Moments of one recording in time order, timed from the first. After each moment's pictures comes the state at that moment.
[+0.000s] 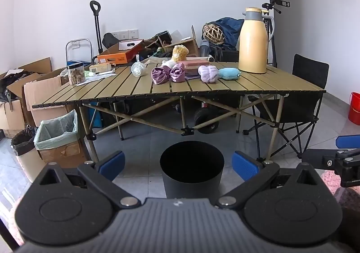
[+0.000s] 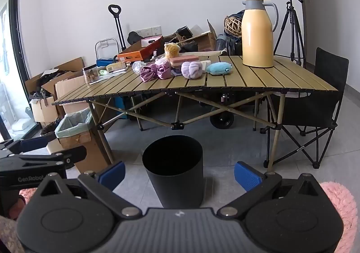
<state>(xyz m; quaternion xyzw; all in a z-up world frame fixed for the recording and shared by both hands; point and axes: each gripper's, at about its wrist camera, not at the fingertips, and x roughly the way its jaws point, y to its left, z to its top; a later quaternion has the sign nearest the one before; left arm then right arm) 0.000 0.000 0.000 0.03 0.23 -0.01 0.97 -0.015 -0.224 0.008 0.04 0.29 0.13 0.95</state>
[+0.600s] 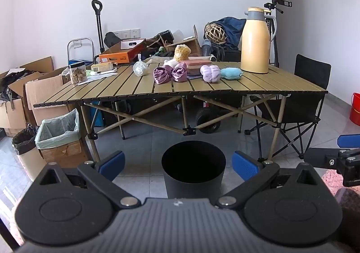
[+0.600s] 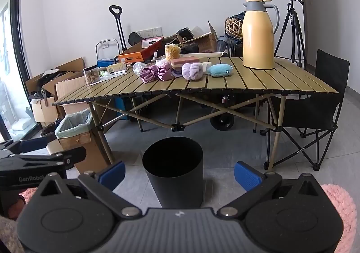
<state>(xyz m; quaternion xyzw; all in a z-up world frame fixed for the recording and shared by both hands) -0.001 0.006 0.003 0.03 0.23 -0.01 0.97 -0.016 -0.224 0.008 0.04 0.29 0.13 0.95</state>
